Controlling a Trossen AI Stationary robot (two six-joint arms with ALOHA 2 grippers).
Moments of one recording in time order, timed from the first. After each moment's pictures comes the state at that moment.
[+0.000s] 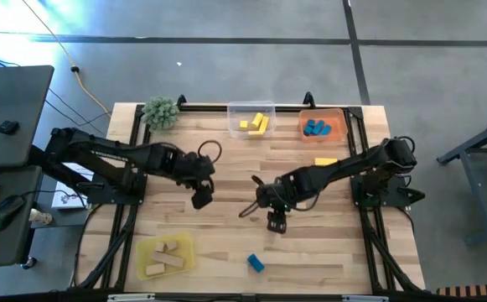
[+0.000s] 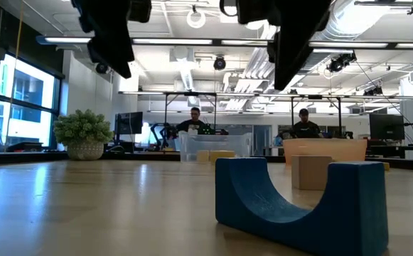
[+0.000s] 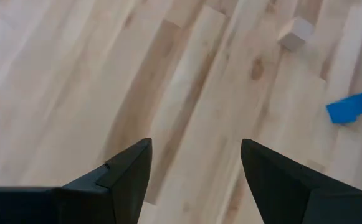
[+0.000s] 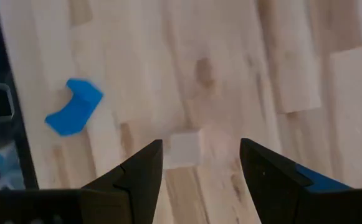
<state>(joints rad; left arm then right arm) 0.01 1.32 1.05 -0.77 -0.09 -0.52 0.25 1.73 1.39 -0.86 -0.08 0.48</state>
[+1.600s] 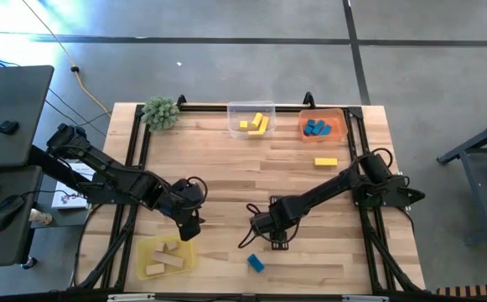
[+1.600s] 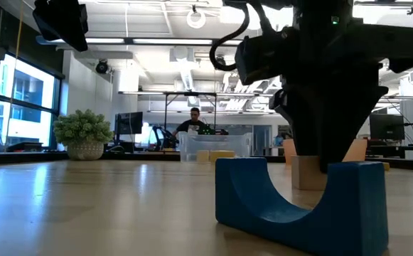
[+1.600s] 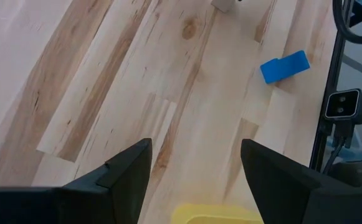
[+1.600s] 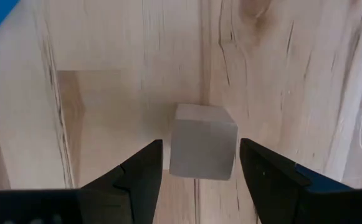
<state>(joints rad) -0.38 1.32 1.05 -0.77 -0.22 -0.85 0.37 2.00 1.39 -0.84 -0.01 0.36</state>
